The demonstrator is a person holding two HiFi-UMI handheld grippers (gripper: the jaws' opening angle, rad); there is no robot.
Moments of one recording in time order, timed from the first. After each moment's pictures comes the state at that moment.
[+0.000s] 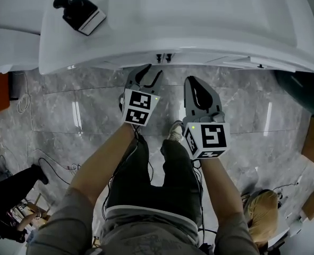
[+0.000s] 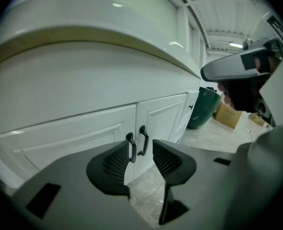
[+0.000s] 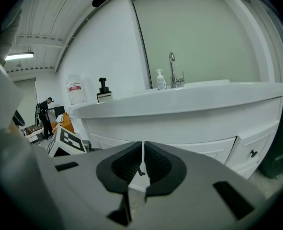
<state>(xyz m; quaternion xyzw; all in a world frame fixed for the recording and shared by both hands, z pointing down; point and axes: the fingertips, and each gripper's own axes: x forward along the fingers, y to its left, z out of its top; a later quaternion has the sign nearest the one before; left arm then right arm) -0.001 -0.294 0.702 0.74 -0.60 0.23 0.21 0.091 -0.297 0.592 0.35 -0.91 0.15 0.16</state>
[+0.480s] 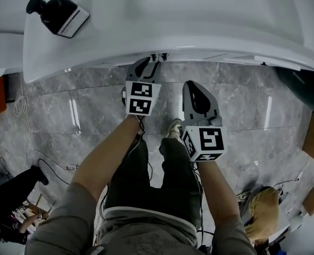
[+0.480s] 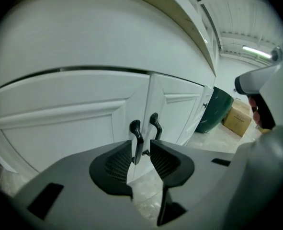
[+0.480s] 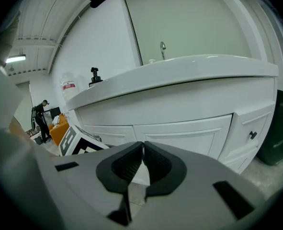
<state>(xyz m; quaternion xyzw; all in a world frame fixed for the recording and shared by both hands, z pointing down) -0.006 -0.328 0.756 0.70 -0.63 0.21 0.25 0.107 -0.298 0.644 0.37 -0.90 0.18 0.18</state>
